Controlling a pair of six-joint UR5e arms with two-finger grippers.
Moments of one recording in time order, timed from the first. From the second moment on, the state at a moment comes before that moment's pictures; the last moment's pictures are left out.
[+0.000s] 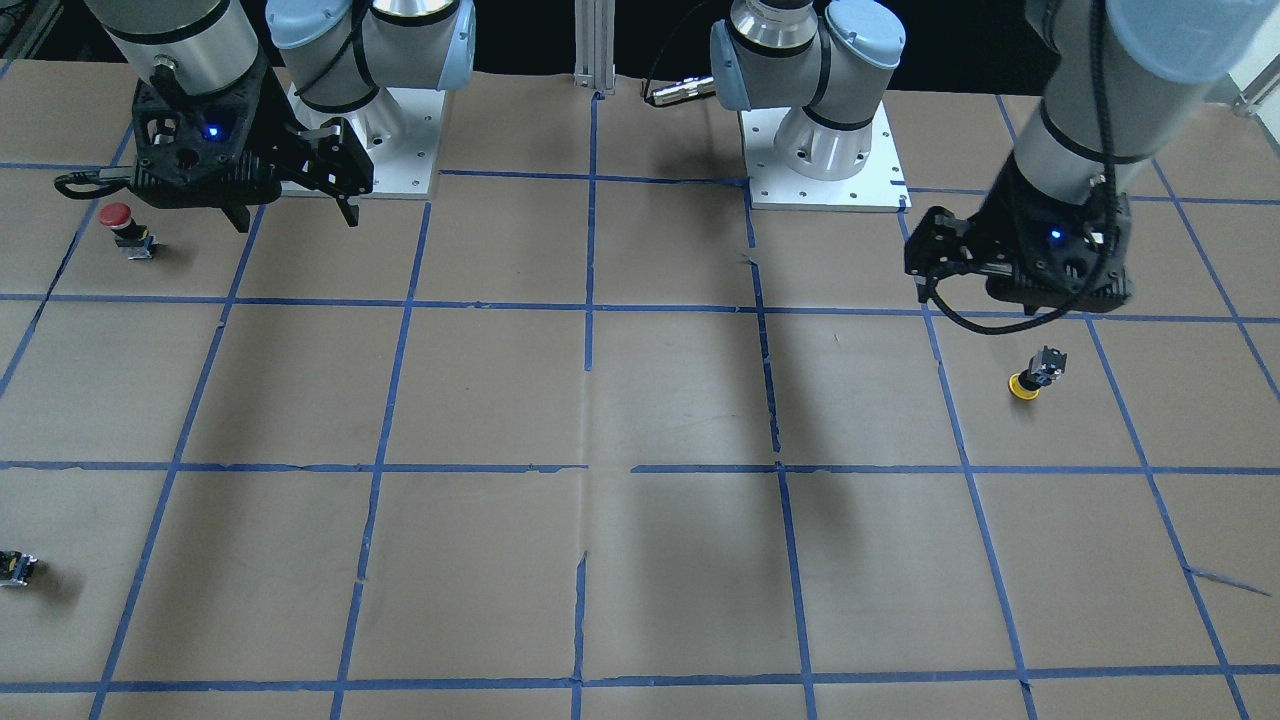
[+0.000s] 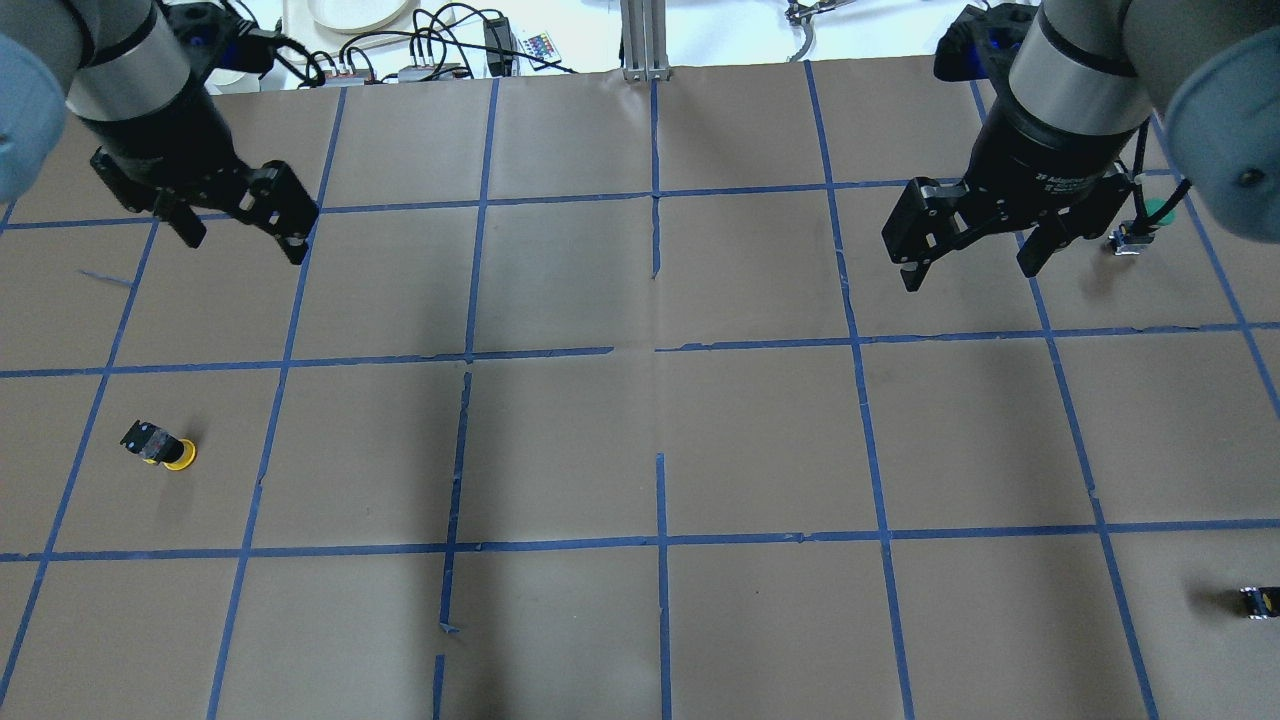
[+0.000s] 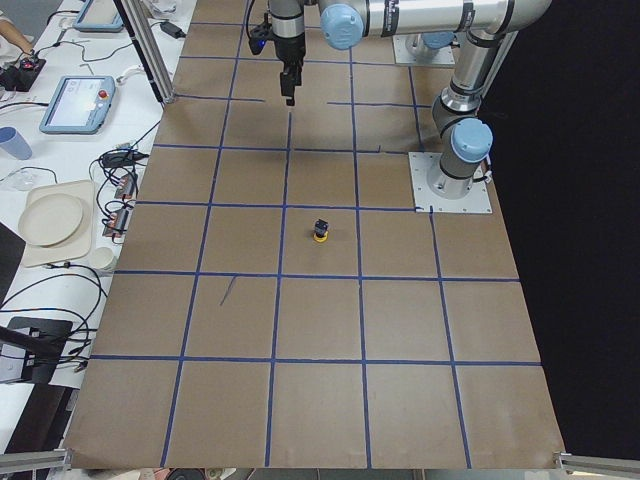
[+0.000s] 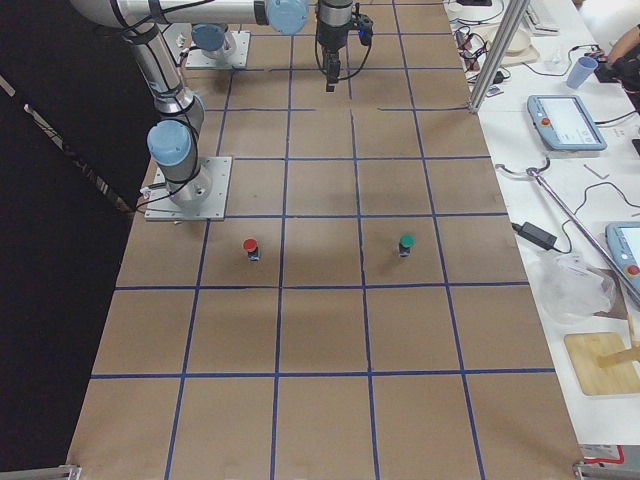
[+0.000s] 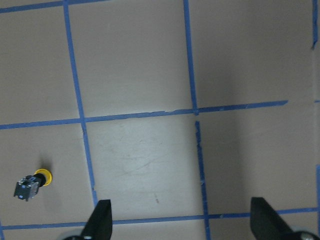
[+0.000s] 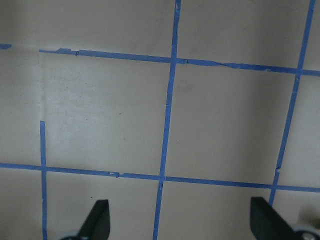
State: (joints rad) left arm -1.38 -1.63 -1.59 -1.54 1.69 0.39; right arm 1.55 -1.63 1.63 -1.51 -1.57 -0.11
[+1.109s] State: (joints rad) left arm -0.84 -1.65 -2.08 -0.99 1.54 1.16; right arm 1.55 -1.62 1.63 -1.51 -1.57 -0.09
